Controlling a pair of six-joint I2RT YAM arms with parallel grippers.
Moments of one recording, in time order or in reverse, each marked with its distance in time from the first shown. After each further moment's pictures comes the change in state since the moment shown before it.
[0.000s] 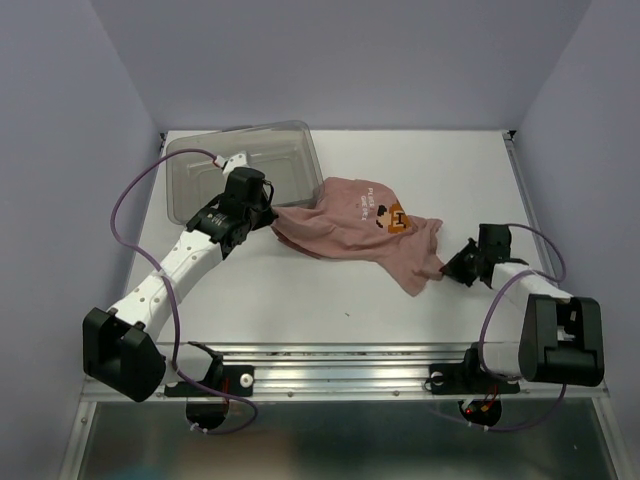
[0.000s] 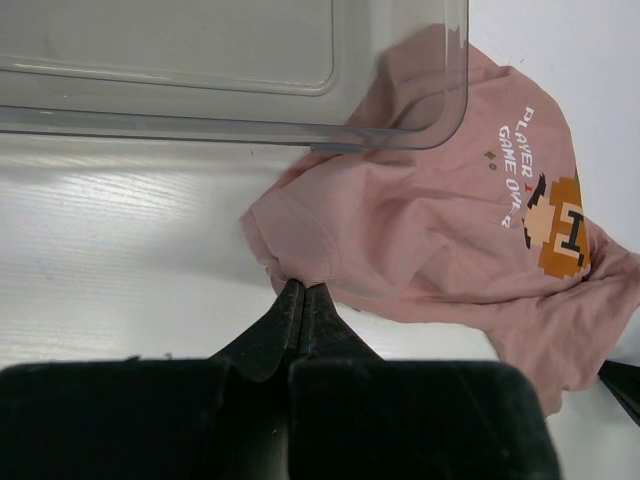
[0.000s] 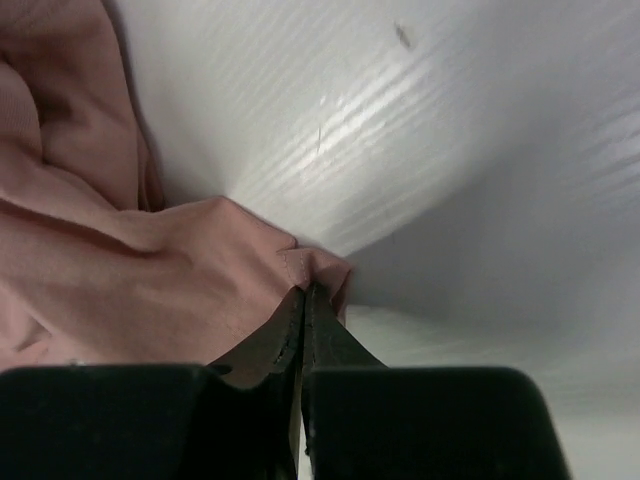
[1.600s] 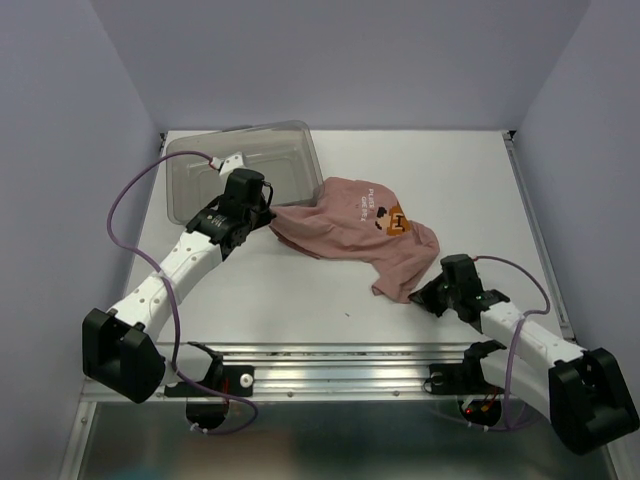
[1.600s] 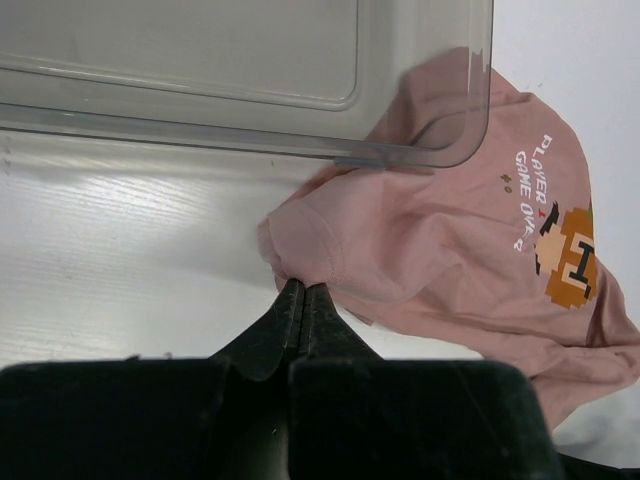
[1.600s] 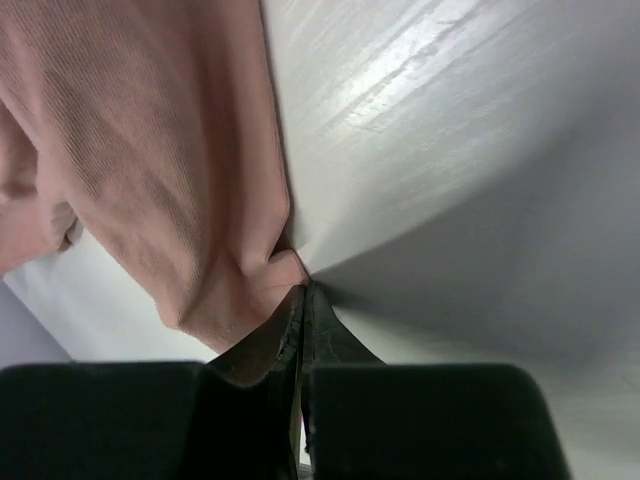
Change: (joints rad) left arm 0.002 -0.006 -0.013 0.005 -0.058 -0.019; right arm 0.442 -0.346 -0.269 -0.012 0.130 0.481
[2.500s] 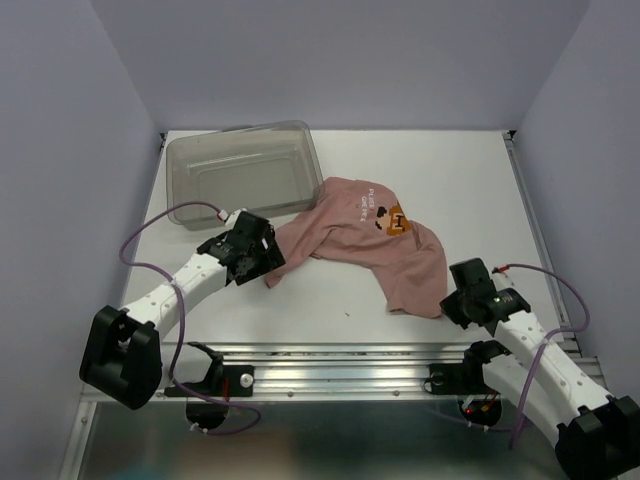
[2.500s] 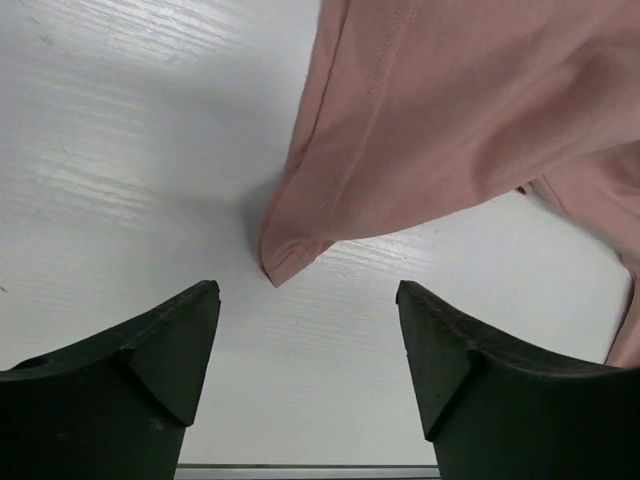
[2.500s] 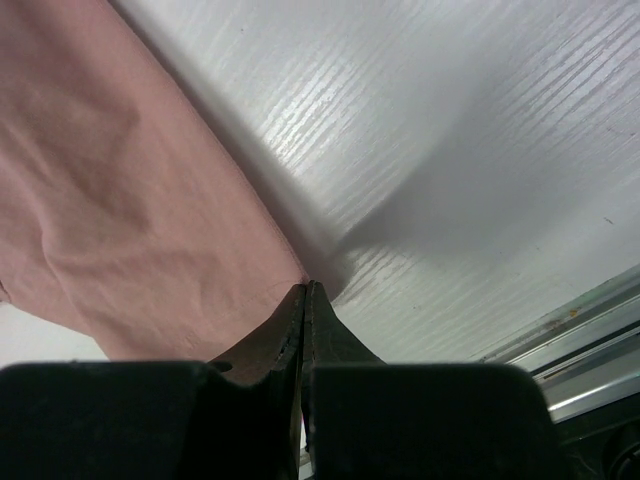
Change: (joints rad) left arm -0.016 -0.037 -0.313 -0.071 0.135 -0.126; right arm 0.000 -0.239 0.145 -0.620 0.322 0.031
